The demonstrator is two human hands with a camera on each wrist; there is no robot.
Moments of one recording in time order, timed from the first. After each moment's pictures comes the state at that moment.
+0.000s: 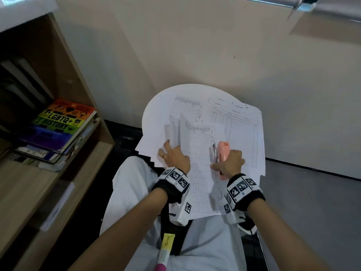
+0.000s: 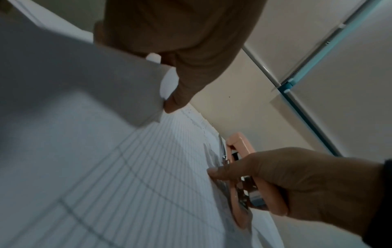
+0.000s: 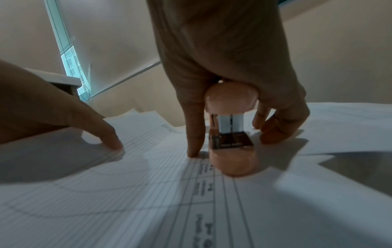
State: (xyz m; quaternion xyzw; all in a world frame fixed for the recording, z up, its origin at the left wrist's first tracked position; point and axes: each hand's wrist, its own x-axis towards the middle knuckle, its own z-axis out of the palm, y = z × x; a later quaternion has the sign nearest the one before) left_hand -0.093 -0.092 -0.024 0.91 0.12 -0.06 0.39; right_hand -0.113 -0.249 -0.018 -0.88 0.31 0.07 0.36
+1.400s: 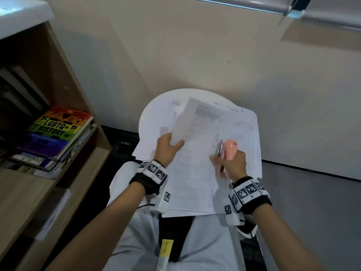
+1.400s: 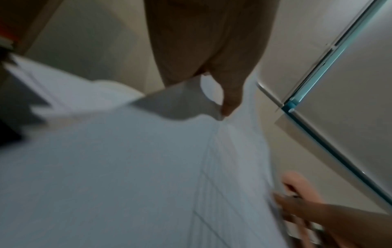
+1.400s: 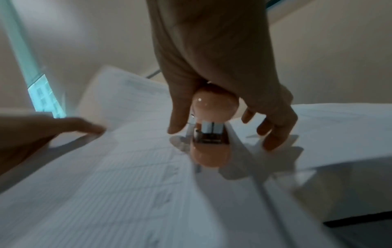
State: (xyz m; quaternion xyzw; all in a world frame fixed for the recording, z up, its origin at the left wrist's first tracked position) left_hand -0.070 -0.052 0.018 0.78 -0.02 -0.04 0.63; right_hand -0.112 -0.274 -0.022 -0.79 0.30 -0.01 0.53
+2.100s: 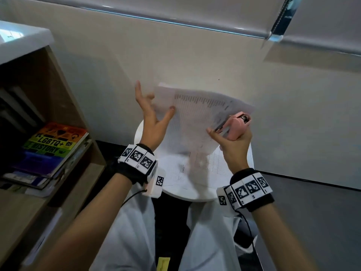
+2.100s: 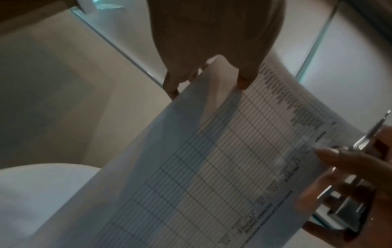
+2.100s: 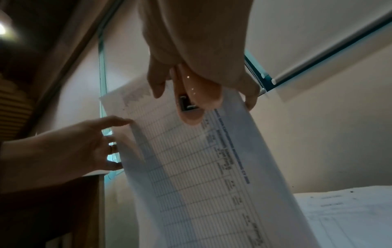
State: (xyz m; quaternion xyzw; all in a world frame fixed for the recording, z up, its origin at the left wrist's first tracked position) left_hand -0.029 -0.045 0.110 0.66 -0.14 0.17 0.72; right_hand -0.095 -0.238 0.101 -0.68 0.06 -0.27 0.68
